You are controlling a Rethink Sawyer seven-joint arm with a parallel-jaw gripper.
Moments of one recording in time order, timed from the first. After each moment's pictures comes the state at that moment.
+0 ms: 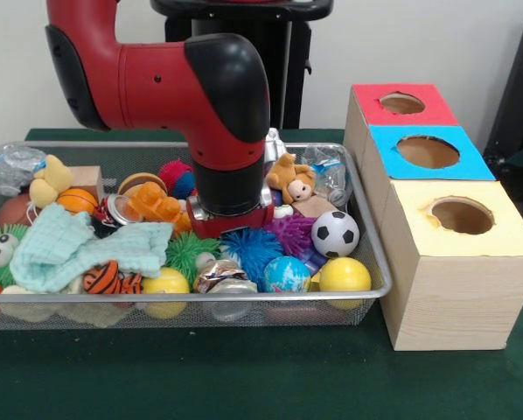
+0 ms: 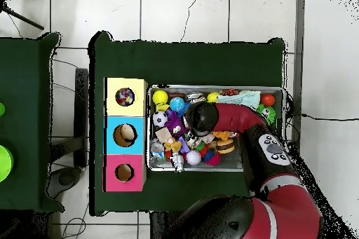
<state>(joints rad) -0.49 -0.34 0.25 1.43 -0.39 0.64 1.42</state>
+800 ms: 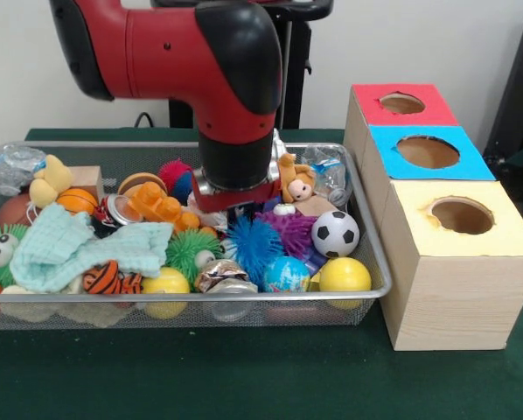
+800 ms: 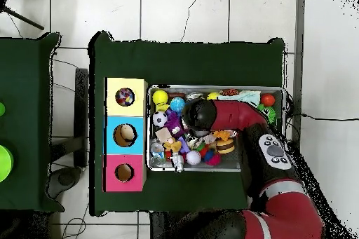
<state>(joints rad) -0.46 -0.43 0.24 1.47 -0.37 0.74 1.42</state>
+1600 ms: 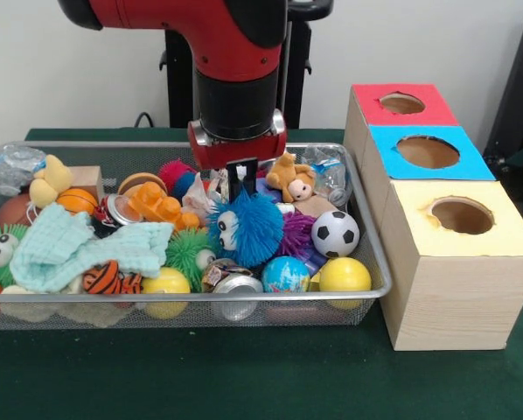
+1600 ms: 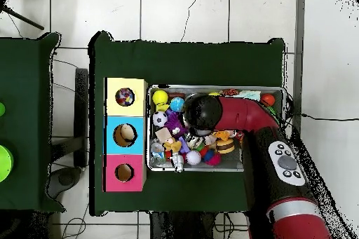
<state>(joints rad) -0.46 -0.56 0.24 1.53 -0.30 0.77 1.42</state>
